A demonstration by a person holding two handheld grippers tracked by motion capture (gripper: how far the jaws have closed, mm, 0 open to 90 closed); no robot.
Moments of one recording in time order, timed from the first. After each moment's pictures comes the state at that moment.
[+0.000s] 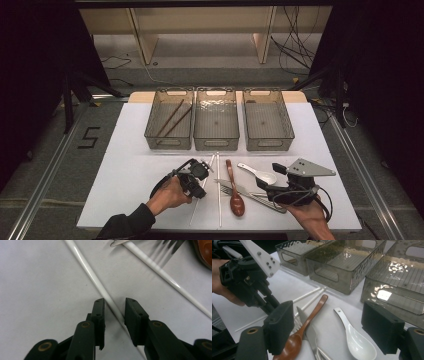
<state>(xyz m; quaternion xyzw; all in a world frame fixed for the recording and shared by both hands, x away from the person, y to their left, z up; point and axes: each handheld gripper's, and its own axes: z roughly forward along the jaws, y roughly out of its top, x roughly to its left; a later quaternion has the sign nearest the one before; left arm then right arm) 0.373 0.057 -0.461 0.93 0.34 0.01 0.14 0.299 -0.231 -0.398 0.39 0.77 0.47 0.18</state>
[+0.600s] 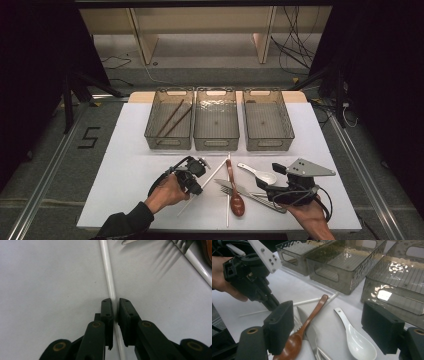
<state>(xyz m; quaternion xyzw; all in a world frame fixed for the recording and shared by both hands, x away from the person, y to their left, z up) 0.380 0.064 -0.461 0.92 0.36 0.00 0.14 0.299 -0.231 -0.398 0.38 0.77 0.47 0.18</state>
